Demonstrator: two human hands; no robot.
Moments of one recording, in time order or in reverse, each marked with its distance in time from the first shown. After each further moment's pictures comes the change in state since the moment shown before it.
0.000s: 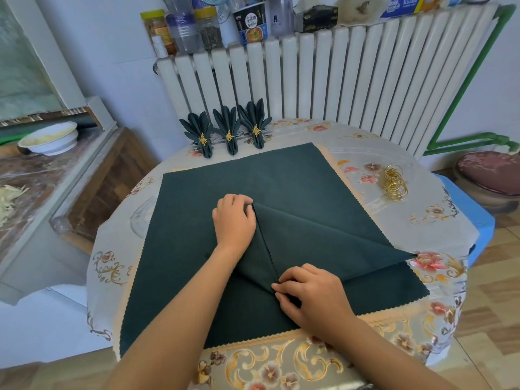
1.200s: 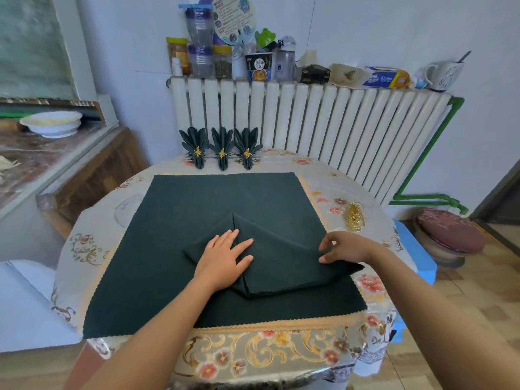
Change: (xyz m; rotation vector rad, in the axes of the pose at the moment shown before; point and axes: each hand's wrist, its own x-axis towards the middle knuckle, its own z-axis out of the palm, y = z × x) left_hand -0.068 0.010 -0.012 0.282 -0.549 0.157; right_hand 0.062 0.125 -0.124 0.048 -0.793 0.604
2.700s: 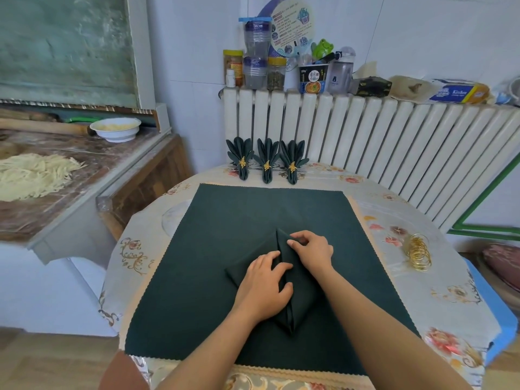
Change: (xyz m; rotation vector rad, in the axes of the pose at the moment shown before) left_hand 0.000 -0.003 0.006 -0.226 0.206 -0.028; right_hand 0.135 -0.120 0.081 0.310 0.524 -0.067
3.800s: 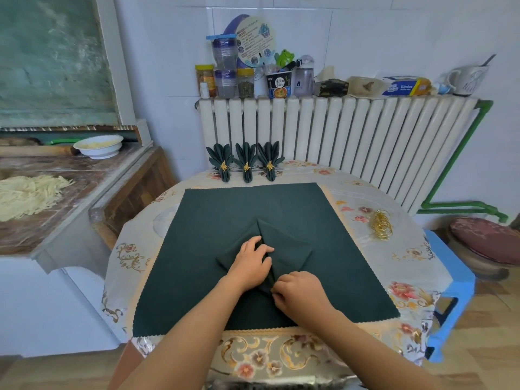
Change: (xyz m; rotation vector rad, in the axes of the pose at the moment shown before) left_hand 0.003 0.007 -0.017 -0.147 -0.185 -0.098; right_hand -0.154 0.009 -0.027 -0.577 0.051 -0.728
